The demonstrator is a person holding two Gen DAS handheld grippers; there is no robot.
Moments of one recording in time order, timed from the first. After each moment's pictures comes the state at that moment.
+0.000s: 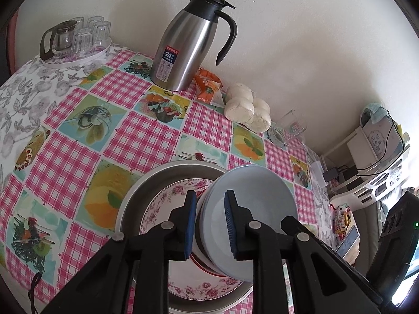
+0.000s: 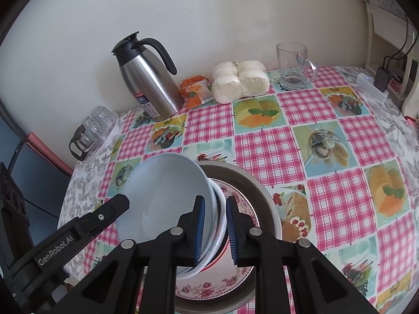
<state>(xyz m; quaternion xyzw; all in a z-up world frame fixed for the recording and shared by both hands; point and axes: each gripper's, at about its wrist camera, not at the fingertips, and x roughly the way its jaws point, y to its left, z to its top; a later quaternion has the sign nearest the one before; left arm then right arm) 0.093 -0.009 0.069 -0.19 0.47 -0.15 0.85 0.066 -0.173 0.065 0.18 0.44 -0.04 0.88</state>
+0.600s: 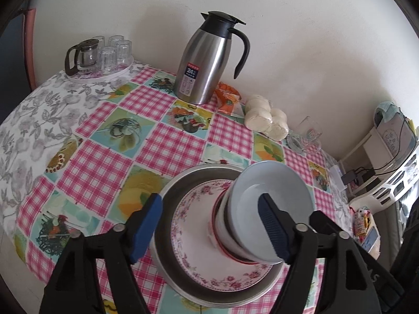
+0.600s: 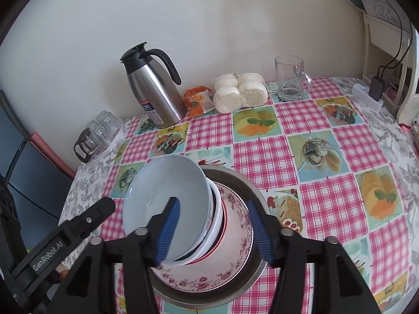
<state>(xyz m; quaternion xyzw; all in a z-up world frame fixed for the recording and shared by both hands) 0.063 0.006 0.078 -0.15 0.44 -0.09 0.88 0.042 -0.171 0.080 0.16 0.41 -0.03 0.90</state>
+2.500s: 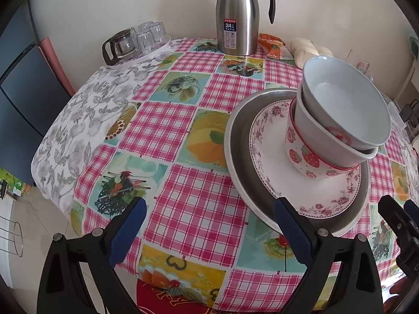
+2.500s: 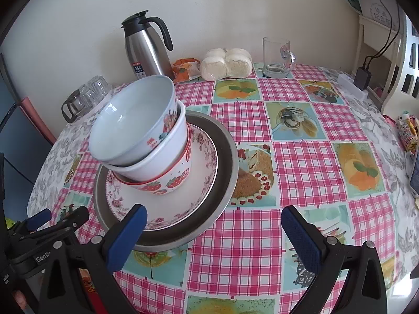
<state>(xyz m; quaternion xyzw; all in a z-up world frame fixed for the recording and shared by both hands) 0.004 0.012 0.028 0.02 0.51 0.03 0.86 -0.023 -0.167 0.033 0.09 0.45 -0.05 0.88</state>
